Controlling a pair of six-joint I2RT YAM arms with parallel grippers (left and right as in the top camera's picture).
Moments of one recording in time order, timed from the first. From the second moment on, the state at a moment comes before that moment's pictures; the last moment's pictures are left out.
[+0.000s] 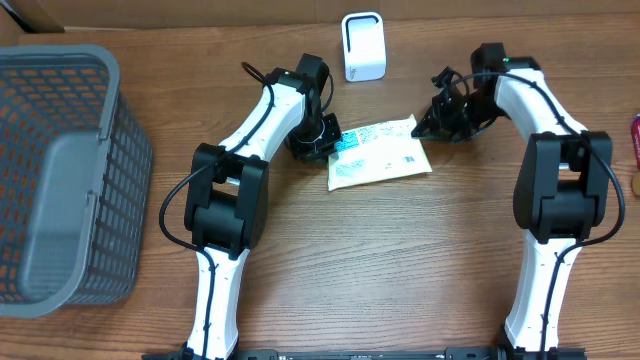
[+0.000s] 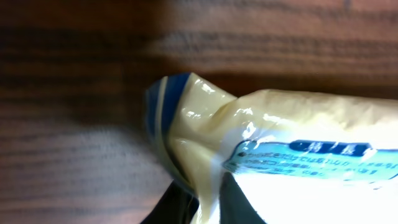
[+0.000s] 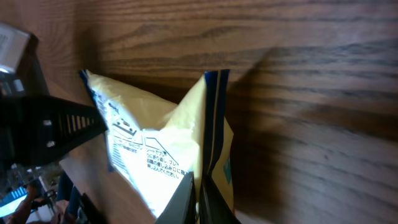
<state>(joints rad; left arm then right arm) -0.34 2.35 1.90 -1.08 0.33 -0.60 0.01 2.34 1.87 -1.10 -0.73 -0.02</state>
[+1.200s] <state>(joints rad) -0.32 2.35 2.08 -1.24 0.38 -0.48 0.38 1.95 1.99 -1.24 -0.04 0.25</state>
